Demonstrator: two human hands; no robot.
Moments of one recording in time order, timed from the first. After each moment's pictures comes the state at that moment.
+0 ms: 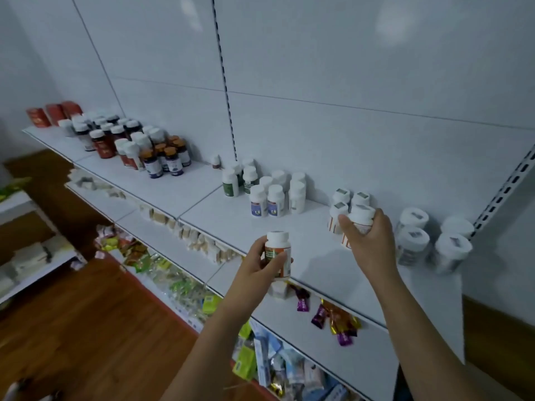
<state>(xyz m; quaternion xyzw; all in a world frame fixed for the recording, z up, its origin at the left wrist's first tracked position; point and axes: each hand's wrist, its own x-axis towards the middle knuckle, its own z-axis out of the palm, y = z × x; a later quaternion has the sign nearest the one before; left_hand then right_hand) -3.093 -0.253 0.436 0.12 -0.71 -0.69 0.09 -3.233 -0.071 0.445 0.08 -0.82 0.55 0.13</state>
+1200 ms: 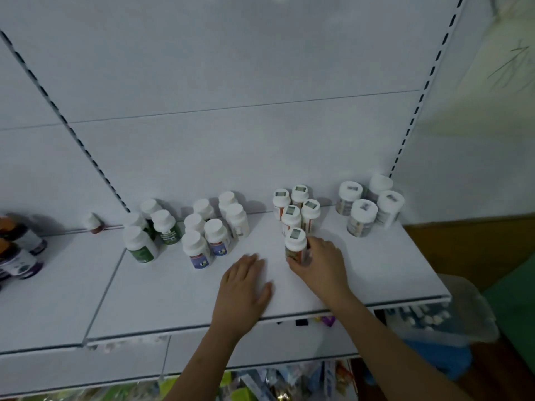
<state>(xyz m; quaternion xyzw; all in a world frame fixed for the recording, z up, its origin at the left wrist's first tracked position) -3.247 -0.346 0.333 -0.22 -0.95 -0.22 0.09 -3.244 -0.136 0.356 -0.08 -0.94 0.30 0.17</state>
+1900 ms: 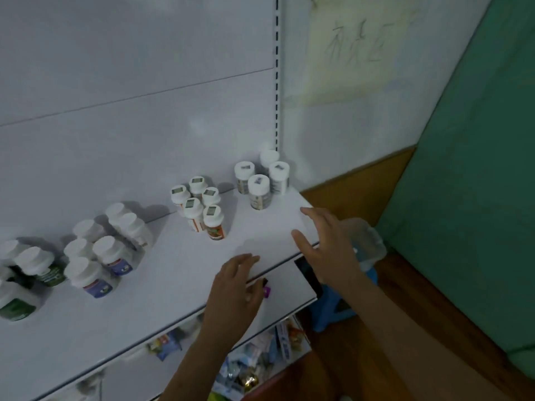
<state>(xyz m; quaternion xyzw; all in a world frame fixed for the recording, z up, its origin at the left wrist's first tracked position) -3.177 -0.251 0.359 -0.39 -0.85 -0.35 0.01 -3.099 -0.043 0.411 -0.17 -0.89 0.32 0.28</state>
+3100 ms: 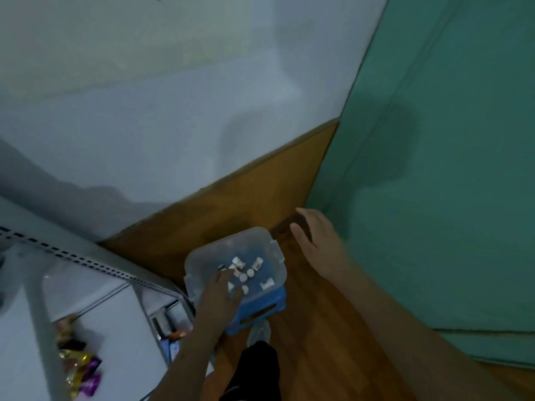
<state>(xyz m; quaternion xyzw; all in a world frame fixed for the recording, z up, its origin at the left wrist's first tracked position) -3.189 0.237 0.193 -0.28 -0.86 -0.30 -0.30 -3.079 0.461 0.299 -0.32 -0.89 0.32 0.07</state>
